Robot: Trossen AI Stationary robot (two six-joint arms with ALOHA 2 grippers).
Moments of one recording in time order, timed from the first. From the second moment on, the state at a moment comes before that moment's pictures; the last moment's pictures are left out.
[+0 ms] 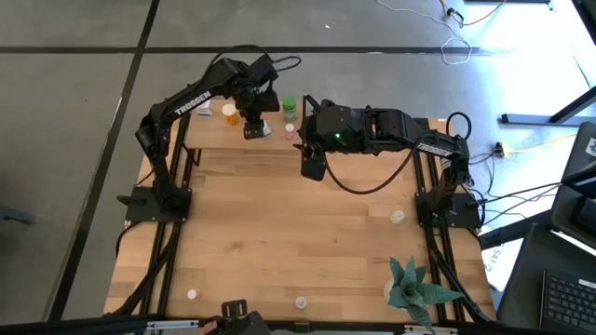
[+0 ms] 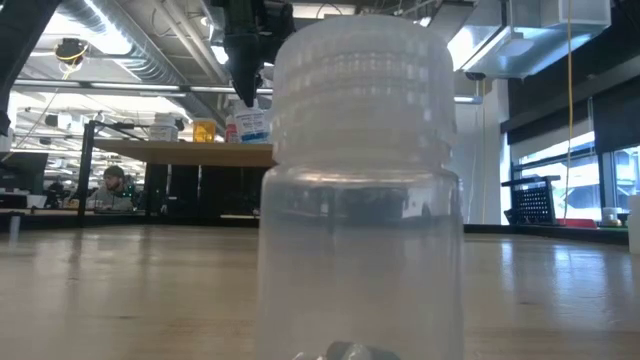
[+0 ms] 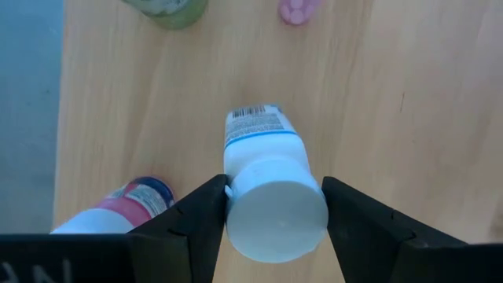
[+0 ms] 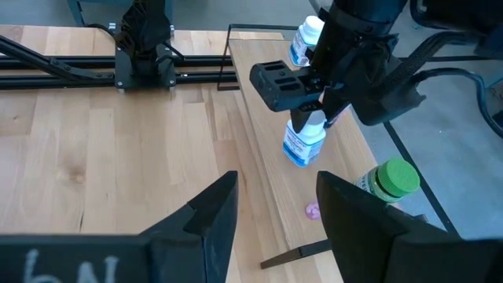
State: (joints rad) left arm 0.65 1.81 1.94 -1.38 0.04 0.45; right arm 0.00 1.87 2.32 -1.10 0.34 0.00
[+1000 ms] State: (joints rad) left arm 0.64 1.81 2.06 -1.40 -0.05 0.52; right arm 0.00 1.87 2.32 -1.10 0.34 0.00
